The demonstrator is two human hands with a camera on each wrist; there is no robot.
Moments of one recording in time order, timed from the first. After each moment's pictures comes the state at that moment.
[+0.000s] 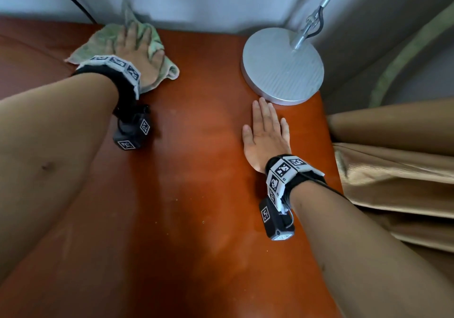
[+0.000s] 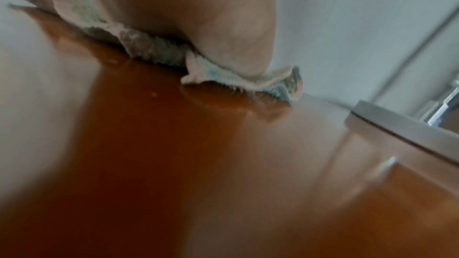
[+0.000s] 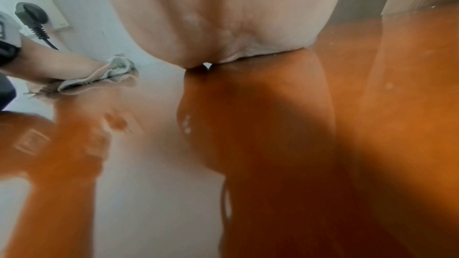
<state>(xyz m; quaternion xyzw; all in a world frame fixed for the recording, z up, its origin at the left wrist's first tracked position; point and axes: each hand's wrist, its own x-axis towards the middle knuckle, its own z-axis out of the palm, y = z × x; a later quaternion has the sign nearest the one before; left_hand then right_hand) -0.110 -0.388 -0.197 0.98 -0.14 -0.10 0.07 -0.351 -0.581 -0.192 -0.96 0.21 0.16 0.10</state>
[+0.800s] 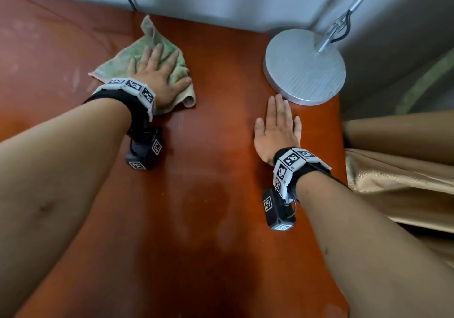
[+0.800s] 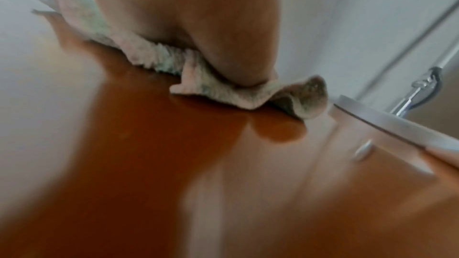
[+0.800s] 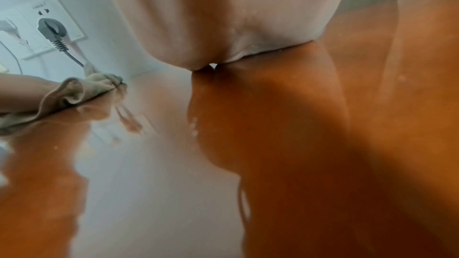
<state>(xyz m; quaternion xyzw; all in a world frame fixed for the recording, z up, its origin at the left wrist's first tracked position) -0.196 -0.357 -0.184 0.98 -0.12 -0.15 0.07 -0.350 -0.585 -0.196 -0.96 0.20 0.16 0.10</state>
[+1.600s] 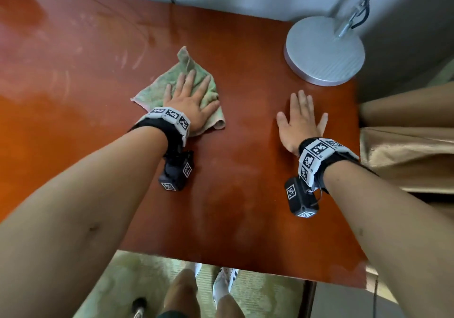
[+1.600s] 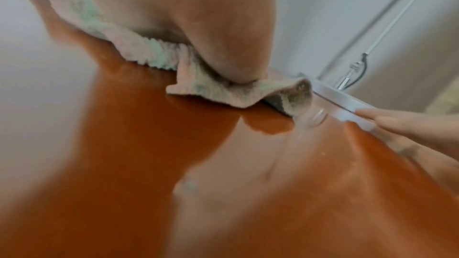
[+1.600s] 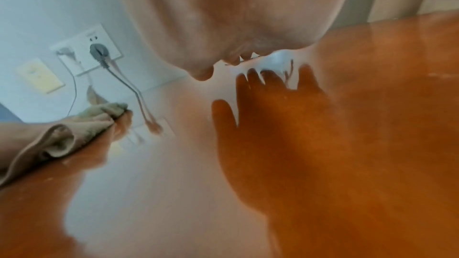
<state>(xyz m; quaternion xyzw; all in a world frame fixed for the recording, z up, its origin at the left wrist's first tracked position) -0.307 -0.341 -0.183 0.97 -0.13 -0.18 0.06 -0.395 -0.581 -0.172 -0.96 0.19 0.18 0.13</state>
